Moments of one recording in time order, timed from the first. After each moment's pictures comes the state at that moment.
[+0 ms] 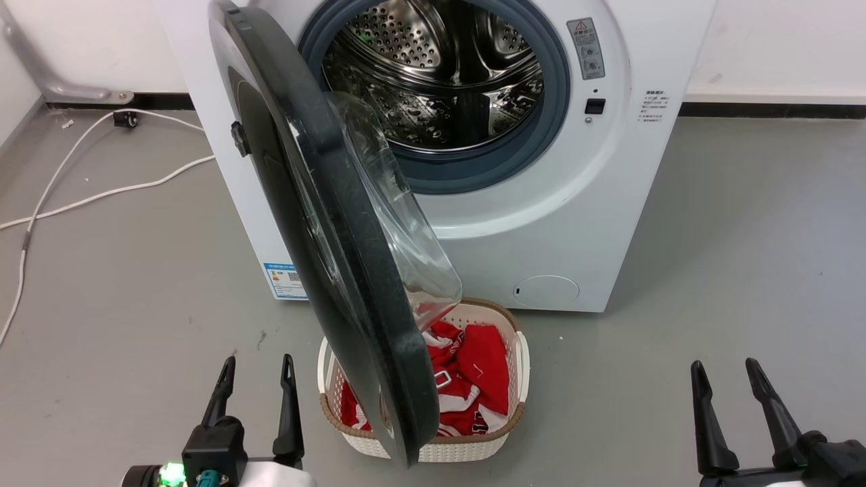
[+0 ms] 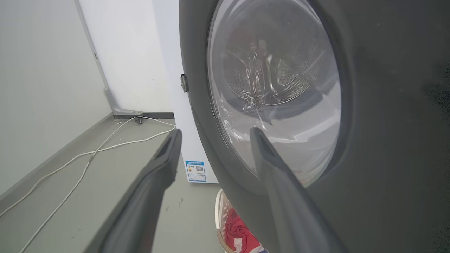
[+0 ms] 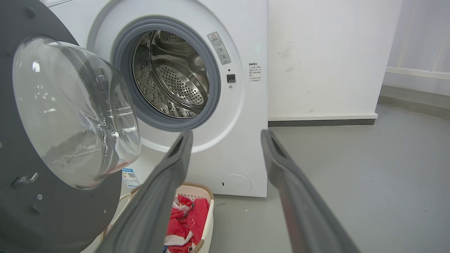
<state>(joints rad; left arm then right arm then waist) 0.07 0.05 -0.06 0.10 -0.04 0.09 -0.26 0.18 -0.05 -0.04 -0.02 0.14 0.13 -0.26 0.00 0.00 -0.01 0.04</state>
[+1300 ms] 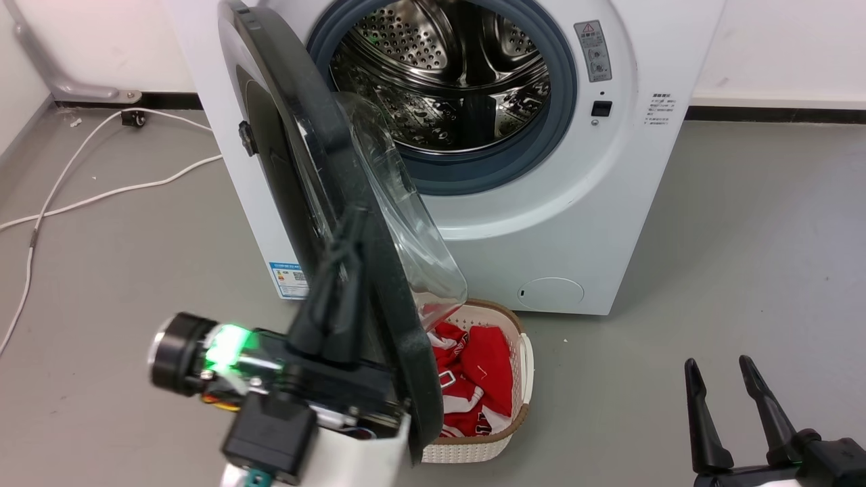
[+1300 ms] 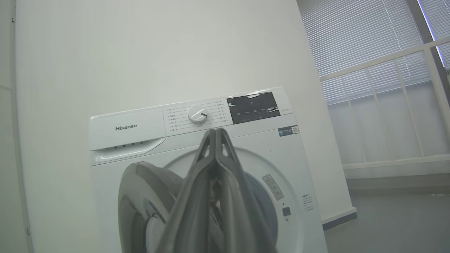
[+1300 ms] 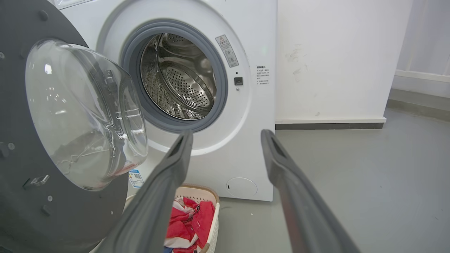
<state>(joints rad) -0.12 0.08 -0.30 -0.36 0.06 0.04 -0.26 0.17 -0.05 -0.02 -0.03 0.14 0.13 -0.26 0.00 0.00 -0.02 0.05</state>
